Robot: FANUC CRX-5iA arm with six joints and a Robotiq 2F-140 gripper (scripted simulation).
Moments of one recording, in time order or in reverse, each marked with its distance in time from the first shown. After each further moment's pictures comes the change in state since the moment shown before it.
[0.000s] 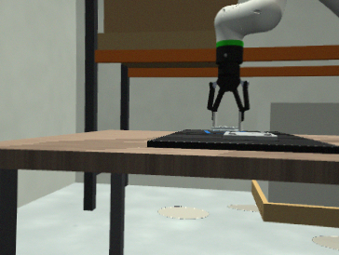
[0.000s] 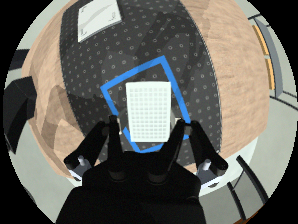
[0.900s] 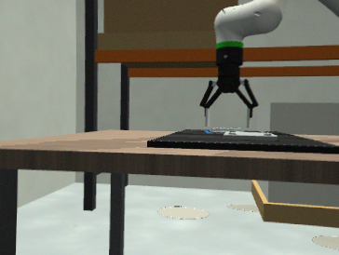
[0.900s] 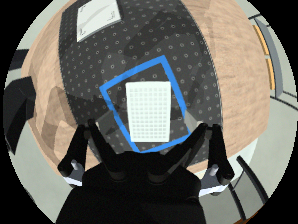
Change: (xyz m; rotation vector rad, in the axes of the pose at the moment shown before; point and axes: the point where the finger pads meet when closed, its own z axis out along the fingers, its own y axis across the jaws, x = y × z) arm 0.000 0.000 0.005 0.000 0.000 0.000
